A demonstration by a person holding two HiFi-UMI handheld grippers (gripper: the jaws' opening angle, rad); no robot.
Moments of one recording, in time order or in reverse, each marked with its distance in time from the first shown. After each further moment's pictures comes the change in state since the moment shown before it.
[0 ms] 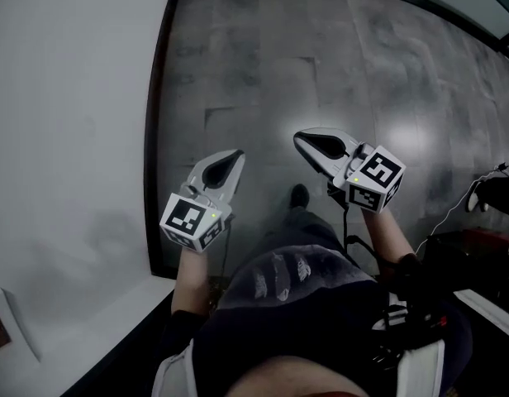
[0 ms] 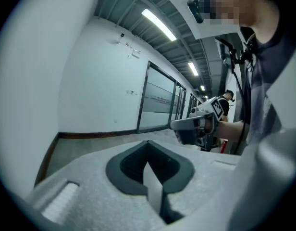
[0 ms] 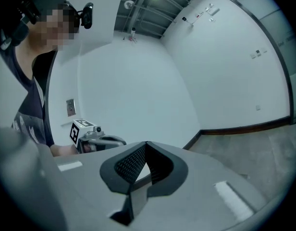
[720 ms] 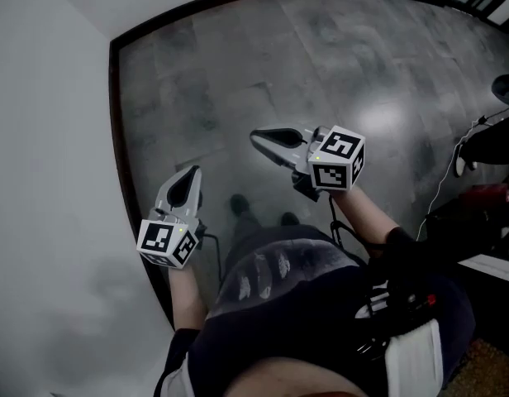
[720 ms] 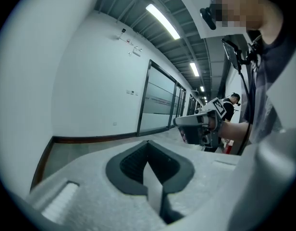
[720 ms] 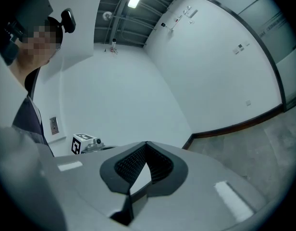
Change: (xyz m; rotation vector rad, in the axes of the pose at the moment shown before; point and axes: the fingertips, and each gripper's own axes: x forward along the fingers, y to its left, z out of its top) left arm 0.082 0.040 0.014 0.014 -0.050 -0.005; right arm -0.009 -0.093 0.024 0.089 -0.106 -0.045
